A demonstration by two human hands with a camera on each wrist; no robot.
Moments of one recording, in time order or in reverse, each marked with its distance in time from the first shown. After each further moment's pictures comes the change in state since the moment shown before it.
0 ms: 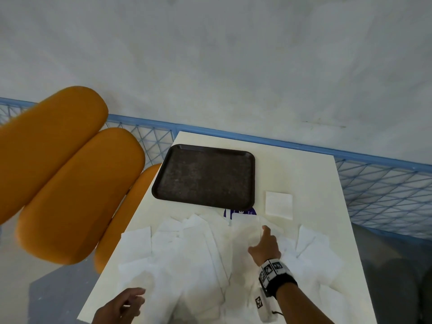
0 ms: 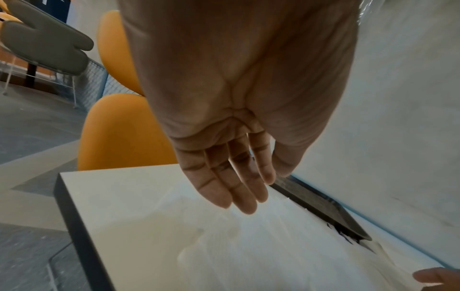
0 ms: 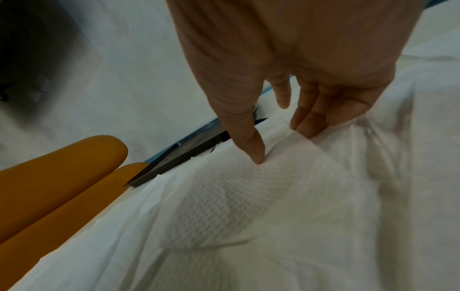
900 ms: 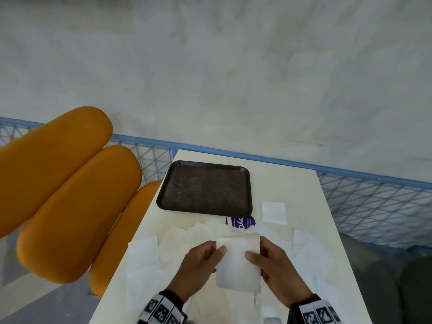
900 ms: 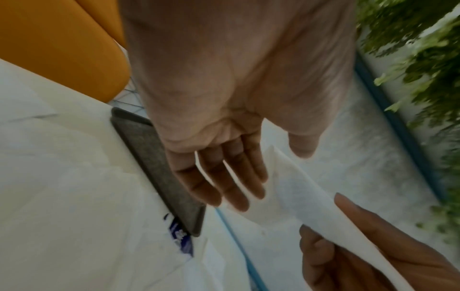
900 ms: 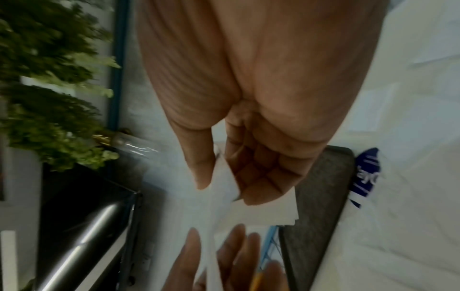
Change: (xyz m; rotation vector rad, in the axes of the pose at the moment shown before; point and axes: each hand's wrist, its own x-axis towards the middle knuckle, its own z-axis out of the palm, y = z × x) left_hand -0.067 0.186 0.023 -0.418 -0.117 0.513; right_hand -0.189 -0.023 -0.072 0.944 -0.399 -0.397
